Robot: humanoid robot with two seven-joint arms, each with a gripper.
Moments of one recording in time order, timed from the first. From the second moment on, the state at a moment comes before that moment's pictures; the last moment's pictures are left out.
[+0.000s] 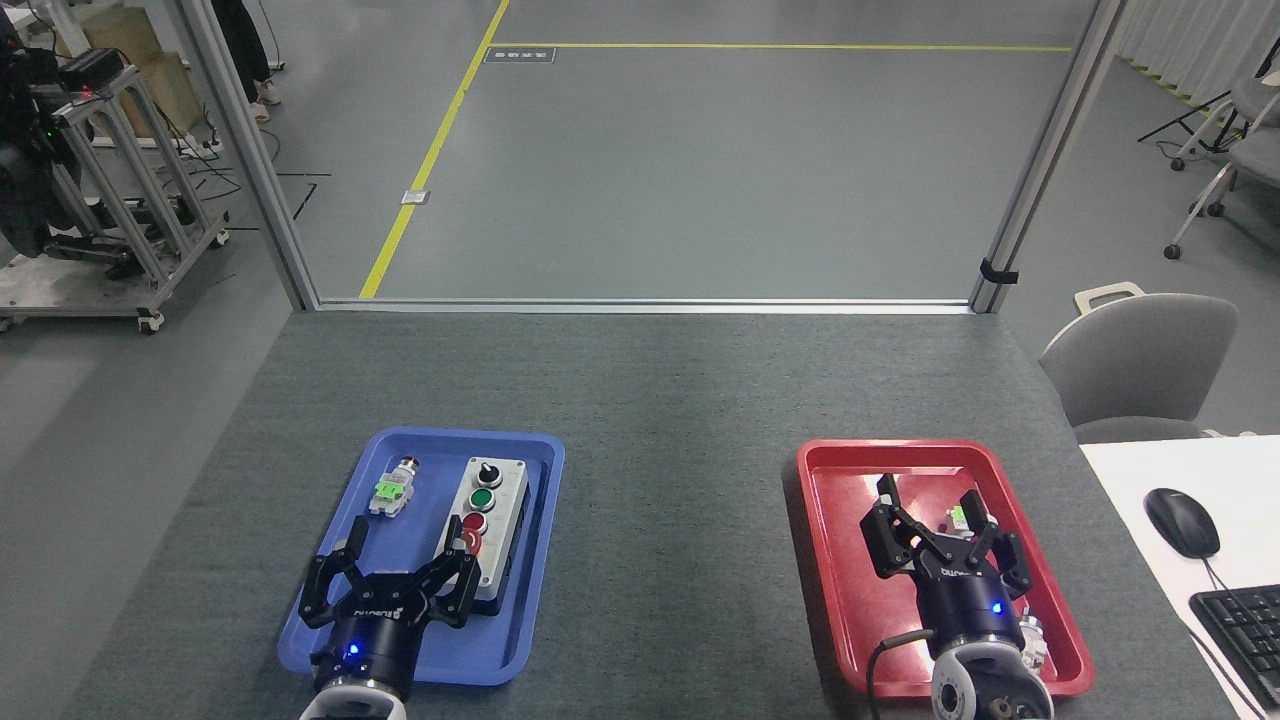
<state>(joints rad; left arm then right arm) -0.03 0.01 -0.03 -1.51 -1.47 0.04 0.11 -0.11 -0.04 -0.03 -1.43 1.18 -0.02 -0.04</state>
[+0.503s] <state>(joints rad) 0.01 0.01 -0.08 -1.56 -1.48 0.01 0.13 -0.11 -0.04 -0.03 -1.43 1.18 -0.02 -0.04</state>
